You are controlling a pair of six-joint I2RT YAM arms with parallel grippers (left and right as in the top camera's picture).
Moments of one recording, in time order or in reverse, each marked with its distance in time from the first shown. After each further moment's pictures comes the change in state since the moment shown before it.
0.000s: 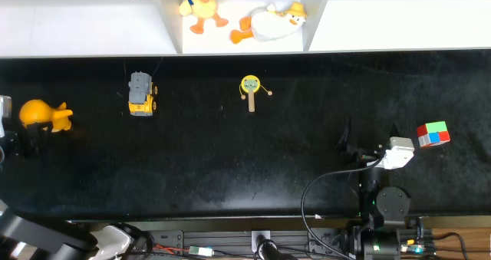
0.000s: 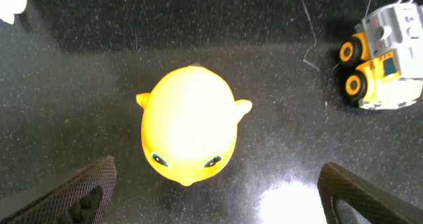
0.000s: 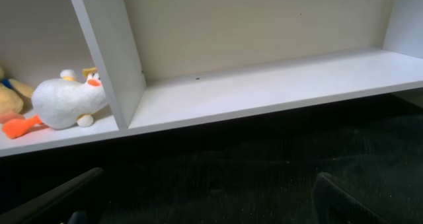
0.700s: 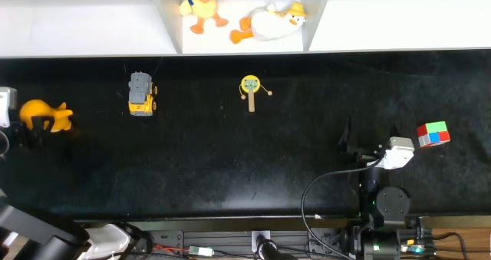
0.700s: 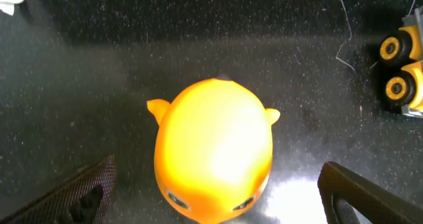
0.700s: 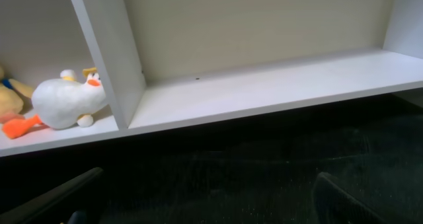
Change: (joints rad) left arm -0.072 0.061 0.005 0.104 -0.103 -0.079; right arm 0.000 0.000 0.000 0.000 0.000 0.000
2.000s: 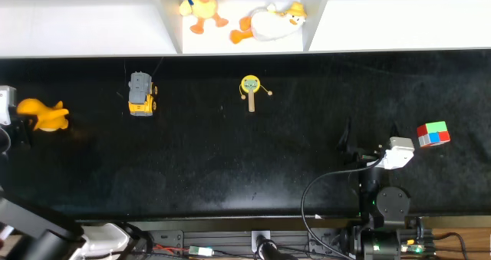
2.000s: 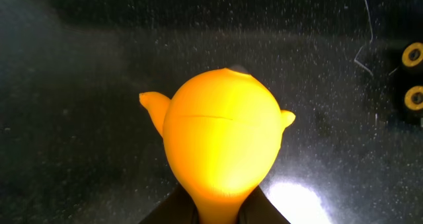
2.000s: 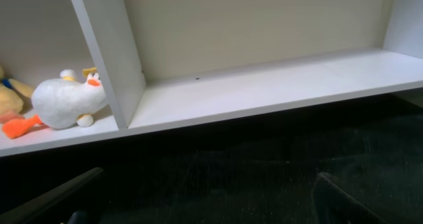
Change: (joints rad) left arm -0.008 0.035 0.000 0.035 -0.030 -0.082; right arm 0.000 0.000 0.000 0.000 0.000 0.000
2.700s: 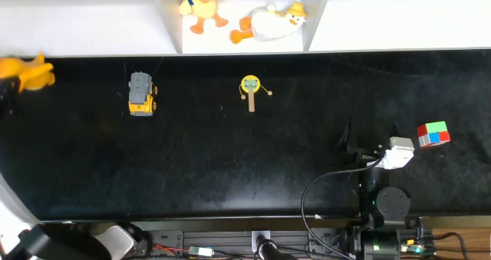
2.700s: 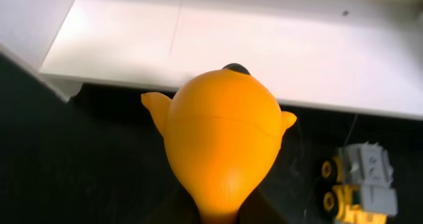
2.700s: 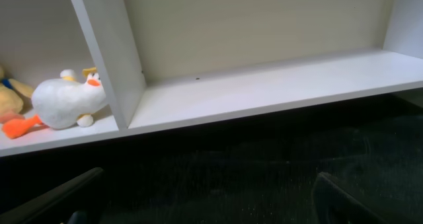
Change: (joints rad) left arm -0.122 -0.177 0.103 0.089 0.061 -0.335; right arm 0.000 0.000 0.000 0.000 0.000 0.000
